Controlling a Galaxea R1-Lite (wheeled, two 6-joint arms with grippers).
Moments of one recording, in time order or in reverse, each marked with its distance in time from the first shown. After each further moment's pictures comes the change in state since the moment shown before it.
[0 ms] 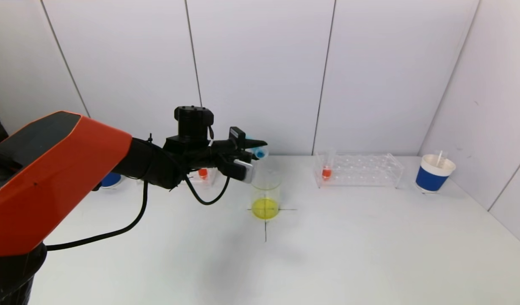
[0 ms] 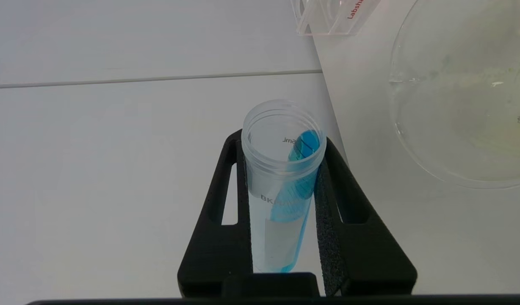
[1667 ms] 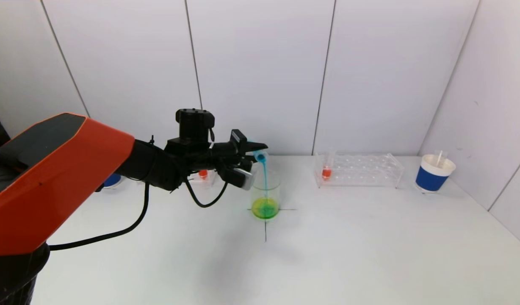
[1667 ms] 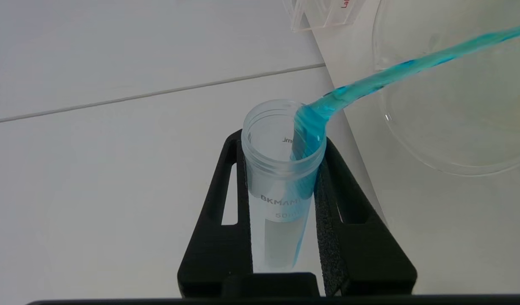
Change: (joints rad) left arm 0.000 0.008 0.005 -0.001 -0.001 0.138; right arm 0.000 0.000 0.000 0.000 0.000 0.000
